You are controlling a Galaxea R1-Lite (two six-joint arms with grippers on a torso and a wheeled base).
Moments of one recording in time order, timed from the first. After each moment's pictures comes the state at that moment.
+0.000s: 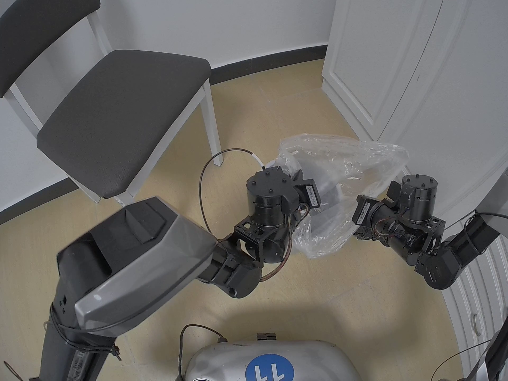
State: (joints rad) left arm -0.77 2.44 -1.47 -1.05 0.37 -0.36; right arm 0.42 1.97 -0.71 -1.07 -0.29 0.38
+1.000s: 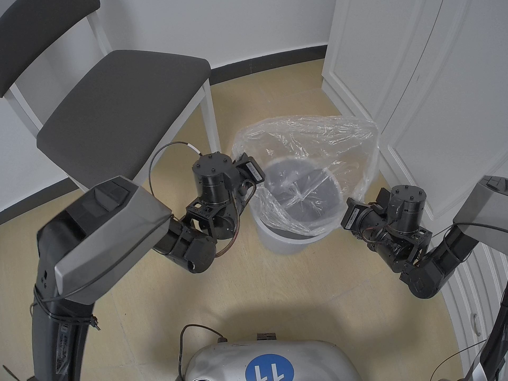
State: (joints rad) left arm -0.58 2.41 -1.42 -1.11 0.37 -0.51; right arm 0.44 2.08 -0.71 -1.24 -0.30 0.38
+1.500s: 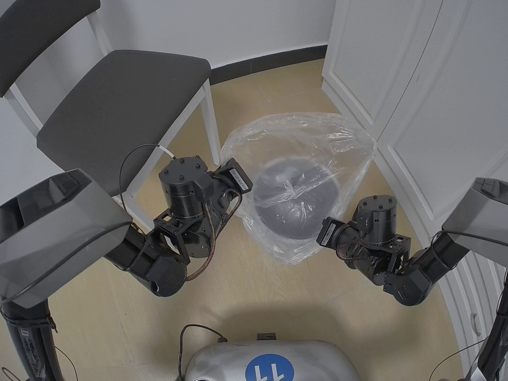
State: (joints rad) left arm -0.62 2.18 -1.04 -1.22 0.37 -0.51; right arm 0.56 2.09 -0.78 -1.03 -0.32 0.57
